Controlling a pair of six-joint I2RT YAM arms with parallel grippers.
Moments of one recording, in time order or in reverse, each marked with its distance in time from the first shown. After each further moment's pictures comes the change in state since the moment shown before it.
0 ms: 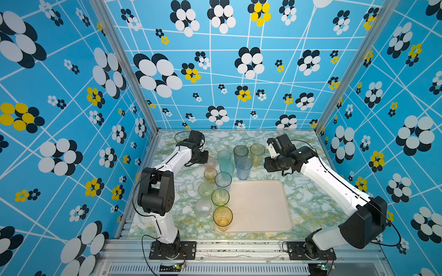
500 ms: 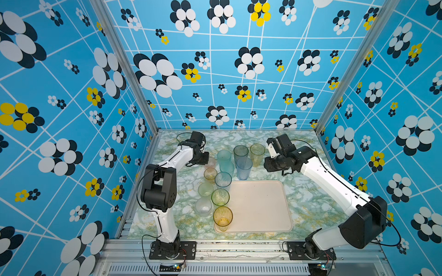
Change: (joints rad) left arm 0.000 0.056 0.017 -0.003 0.000 0.012; right arm 0.000 0.000 0.000 0.007 0.000 -0.013
